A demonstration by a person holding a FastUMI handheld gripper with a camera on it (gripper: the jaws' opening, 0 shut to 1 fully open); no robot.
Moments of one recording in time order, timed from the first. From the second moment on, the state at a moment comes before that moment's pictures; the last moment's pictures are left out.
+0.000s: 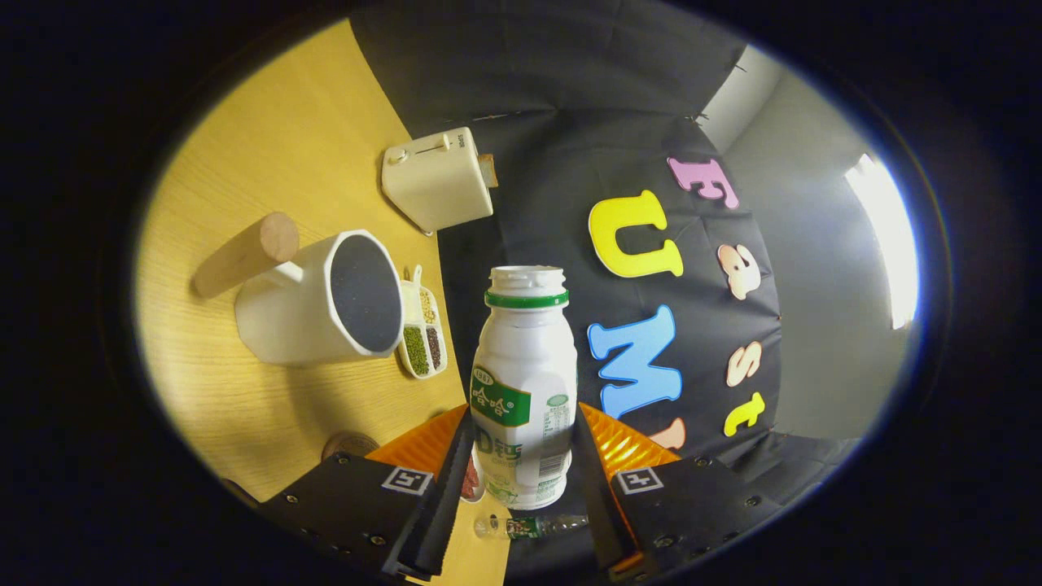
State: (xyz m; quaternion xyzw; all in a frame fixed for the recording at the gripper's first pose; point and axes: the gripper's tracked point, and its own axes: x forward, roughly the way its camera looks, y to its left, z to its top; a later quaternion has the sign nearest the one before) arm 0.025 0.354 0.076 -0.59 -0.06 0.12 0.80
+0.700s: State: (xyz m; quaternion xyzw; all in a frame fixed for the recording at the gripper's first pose) arm 0.029 0.352 0.058 -0.43 0.01 0.18 0.89
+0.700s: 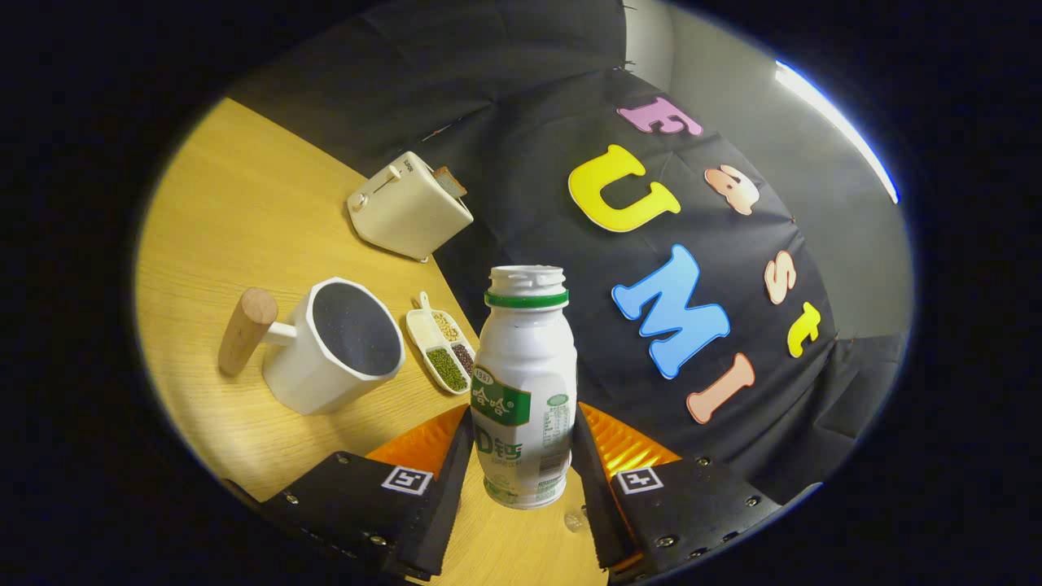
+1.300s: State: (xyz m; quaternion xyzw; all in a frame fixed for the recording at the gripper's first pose) arm 0.036 0.339 0.053 -0.27 0.04 0.19 0.94
